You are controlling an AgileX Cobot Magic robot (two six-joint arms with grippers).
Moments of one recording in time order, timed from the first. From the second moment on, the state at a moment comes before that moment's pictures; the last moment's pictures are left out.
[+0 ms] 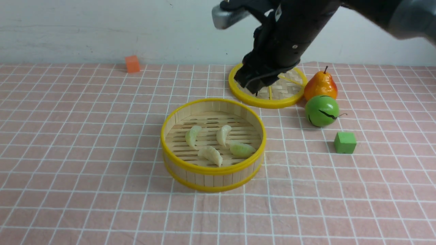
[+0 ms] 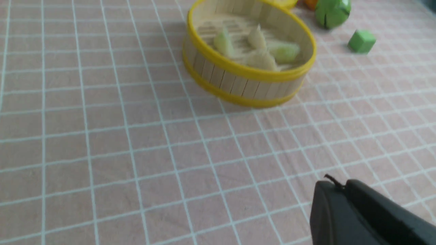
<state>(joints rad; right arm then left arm) 0.55 1.91 -2.09 0.07 1.25 -0.21 -0.45 0.08 -0.50 -0.04 0.81 -0.23</state>
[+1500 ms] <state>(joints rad) 0.55 0.75 -0.84 0.28 0.73 -0.29 -0.45 0.05 -0.45 -0.04 0.76 -0.24</state>
